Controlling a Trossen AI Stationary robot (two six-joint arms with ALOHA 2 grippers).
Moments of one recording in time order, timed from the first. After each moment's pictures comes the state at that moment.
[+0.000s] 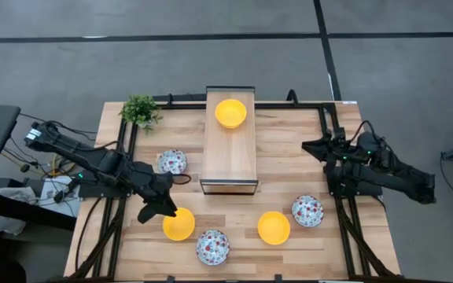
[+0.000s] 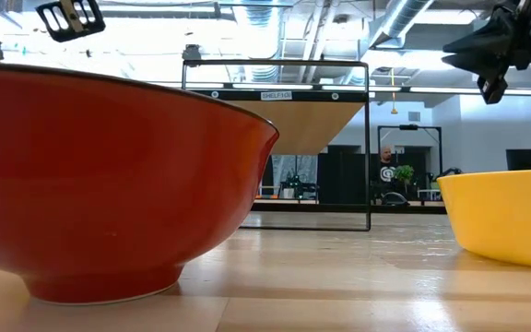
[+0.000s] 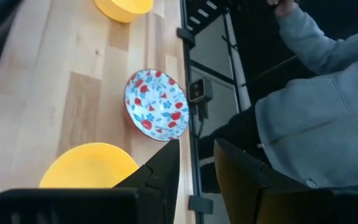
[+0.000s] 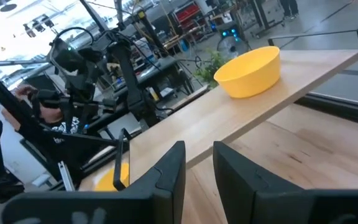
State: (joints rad) left arm -0.41 0.96 0.79 -0.40 0.22 -0.66; right arm -0.31 0.03 0.32 -0.35 -0.10 0.44
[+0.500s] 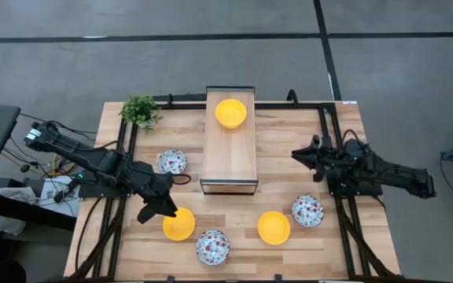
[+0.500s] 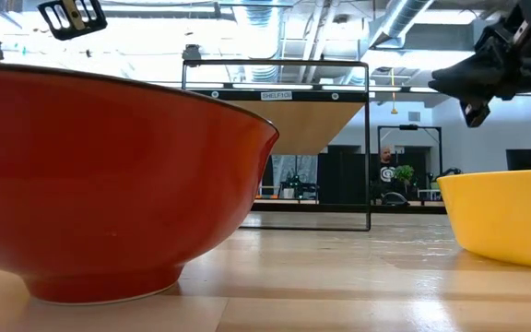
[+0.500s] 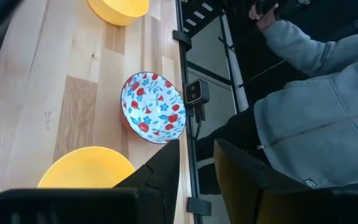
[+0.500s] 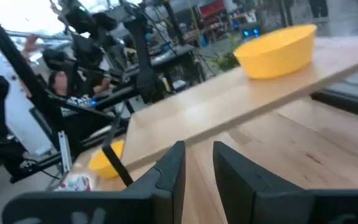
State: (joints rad) left arm -0.41 0.96 0.79 -0.39 0.23 -0.66; right arm -0.22 0.03 0.11 -0.11 -0.11 0.33
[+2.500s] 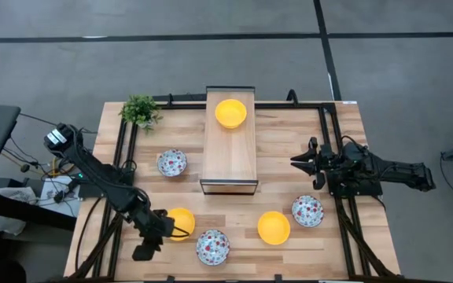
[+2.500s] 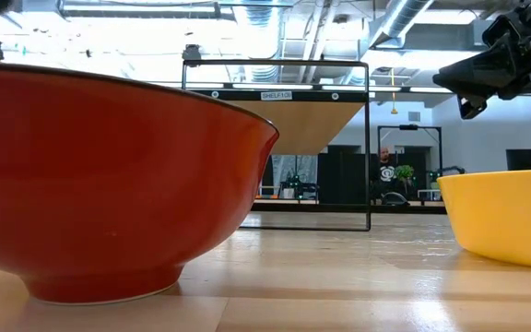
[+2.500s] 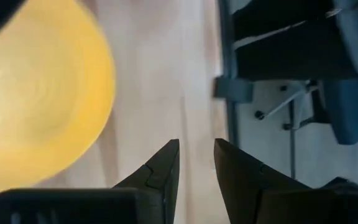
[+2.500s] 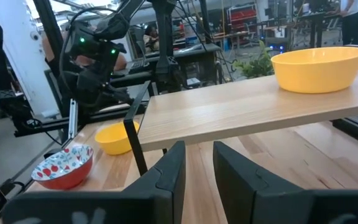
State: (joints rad) left arm -0.76 1.35 0.79 -0.45 0.24 -0.69; right arm -0.11 0.03 0.09 -0.08 -0.10 0.12
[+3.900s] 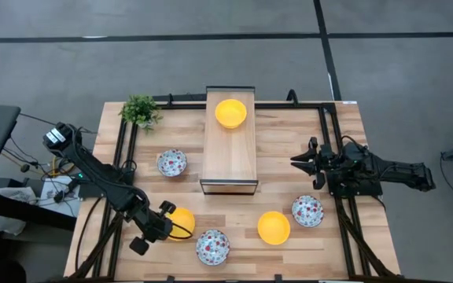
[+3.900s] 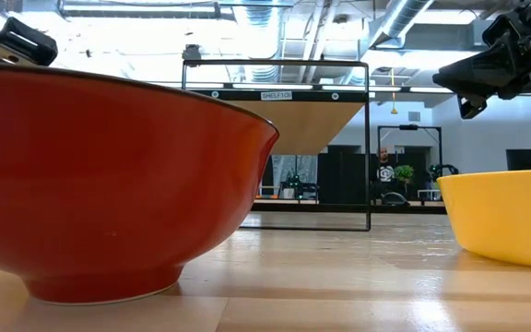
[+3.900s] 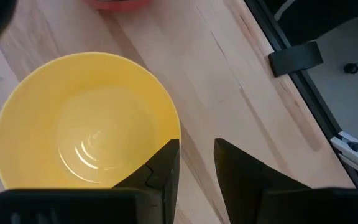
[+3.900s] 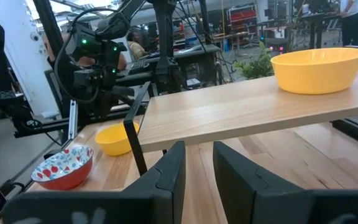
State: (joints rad) left arm -0.76 1.33 0.79 -0.51 0.04 -0.18; right arm -0.11 0.03 0.09 -0.07 -0.10 0.12
